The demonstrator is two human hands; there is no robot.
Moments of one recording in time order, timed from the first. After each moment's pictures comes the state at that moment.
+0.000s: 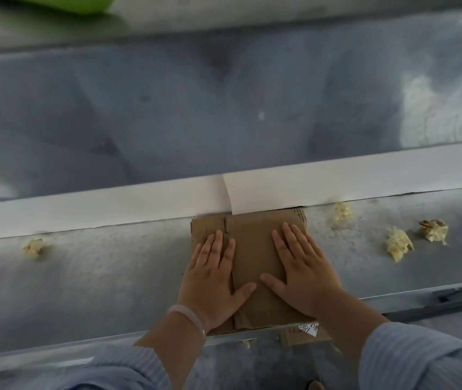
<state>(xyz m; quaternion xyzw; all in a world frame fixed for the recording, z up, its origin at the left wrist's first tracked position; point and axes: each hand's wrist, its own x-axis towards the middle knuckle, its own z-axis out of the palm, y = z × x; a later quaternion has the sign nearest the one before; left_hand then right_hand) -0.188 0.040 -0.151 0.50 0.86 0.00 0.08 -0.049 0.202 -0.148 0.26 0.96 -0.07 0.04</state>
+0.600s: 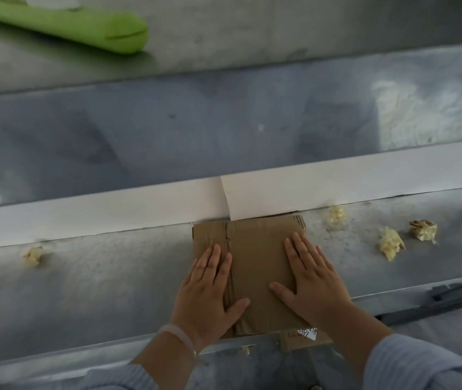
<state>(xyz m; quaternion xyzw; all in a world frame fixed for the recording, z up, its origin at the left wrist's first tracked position) -0.183 0.019 -0.155 0.52 0.85 0.04 0.05 -0.025 0.197 -0.147 0.31 0.94 -0.09 0.07</state>
